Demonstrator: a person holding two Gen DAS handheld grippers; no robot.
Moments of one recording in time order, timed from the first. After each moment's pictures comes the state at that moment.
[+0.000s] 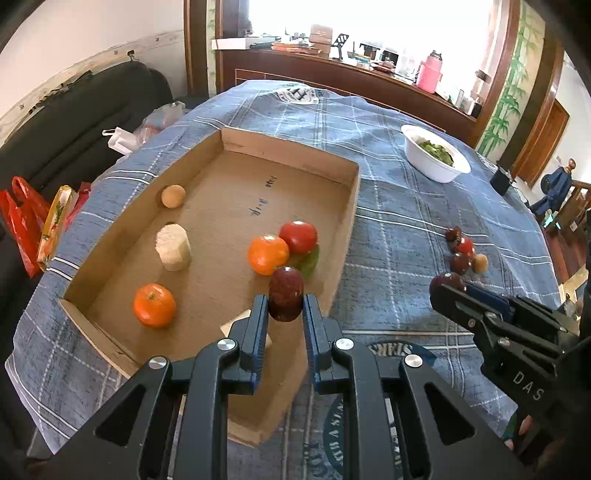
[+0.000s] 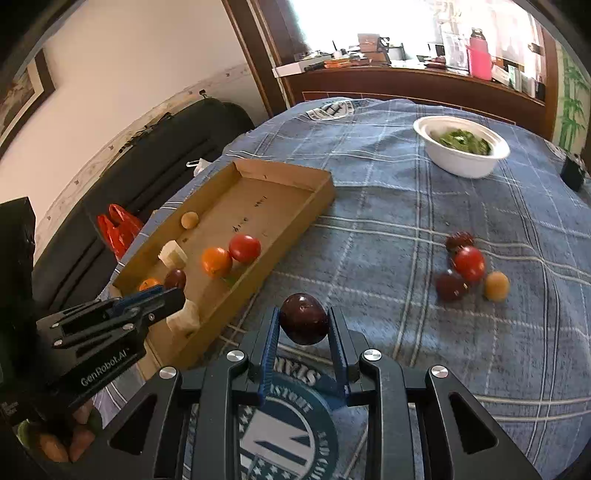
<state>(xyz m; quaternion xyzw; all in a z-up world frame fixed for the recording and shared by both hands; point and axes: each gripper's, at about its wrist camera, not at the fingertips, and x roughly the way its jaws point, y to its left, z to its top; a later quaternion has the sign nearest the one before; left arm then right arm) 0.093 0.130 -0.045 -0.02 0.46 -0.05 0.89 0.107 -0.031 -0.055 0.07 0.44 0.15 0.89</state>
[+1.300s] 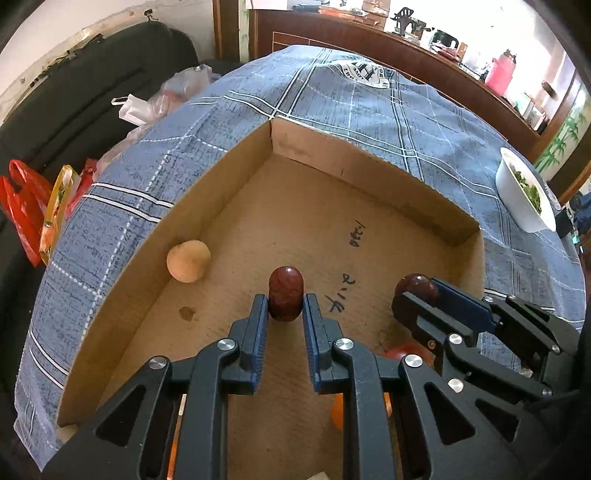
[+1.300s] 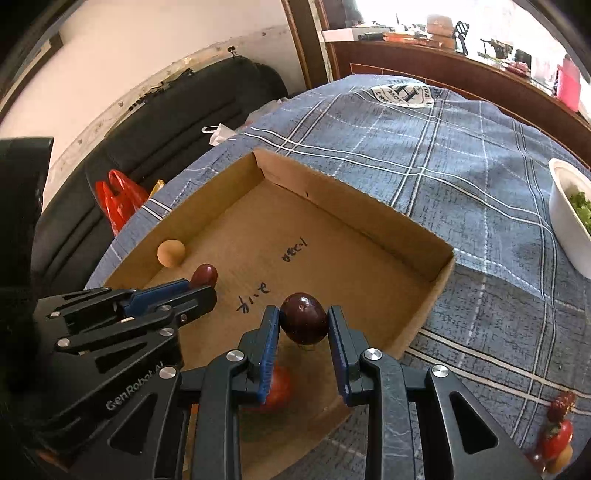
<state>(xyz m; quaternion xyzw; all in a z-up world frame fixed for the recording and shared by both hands) 0.223 0.169 -0.087 -0.03 0.52 0.00 0.85 0.253 0.058 -0.097 0.00 0.48 0.21 0.85</state>
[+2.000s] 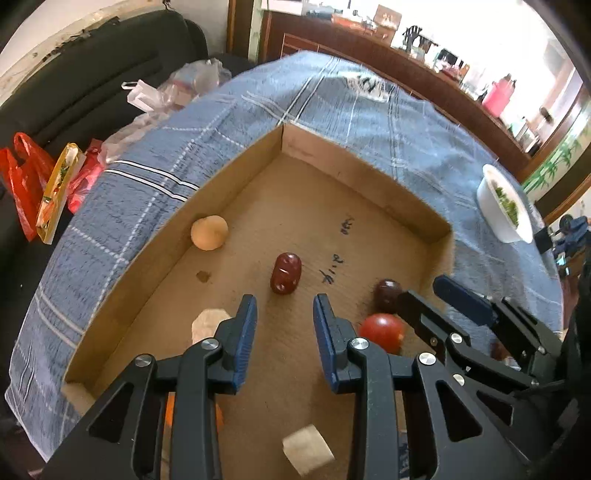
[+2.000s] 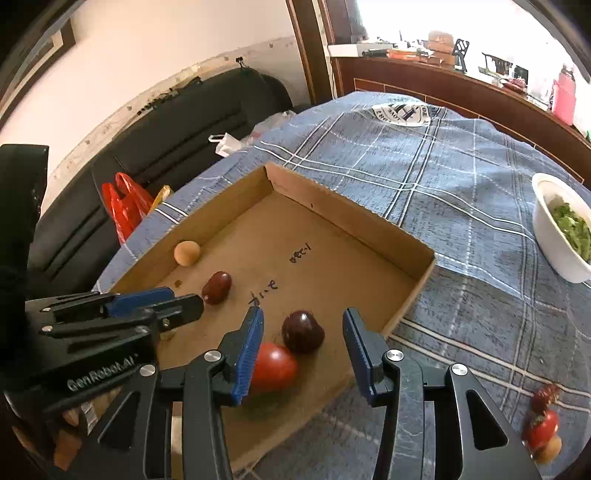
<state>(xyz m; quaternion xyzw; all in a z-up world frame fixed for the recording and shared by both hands) 0.191 0.182 -0.059 -0.09 0.52 0.00 0.85 0.229 0.048 -0.074 0.00 0.45 0.21 0.87</state>
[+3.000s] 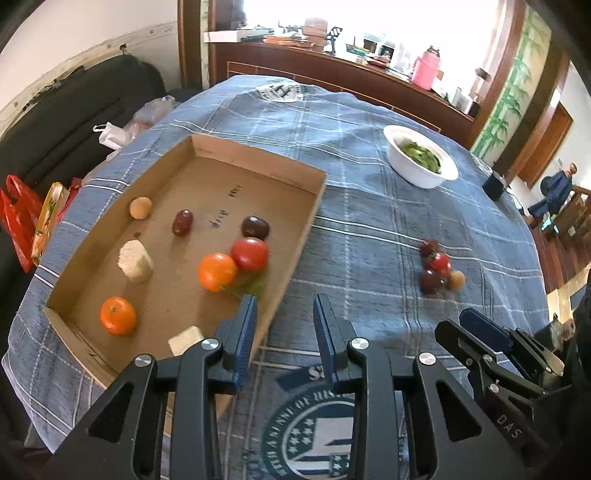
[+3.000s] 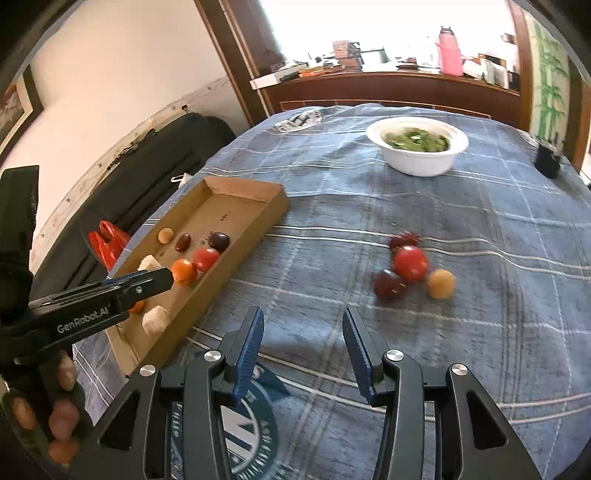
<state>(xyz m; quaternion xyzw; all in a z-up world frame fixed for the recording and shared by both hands) 0.105 0.083 -0.026 -0.03 0.48 -0.06 0.88 0.095 -0.090 -0.052 0.09 0.43 0.12 0.89</state>
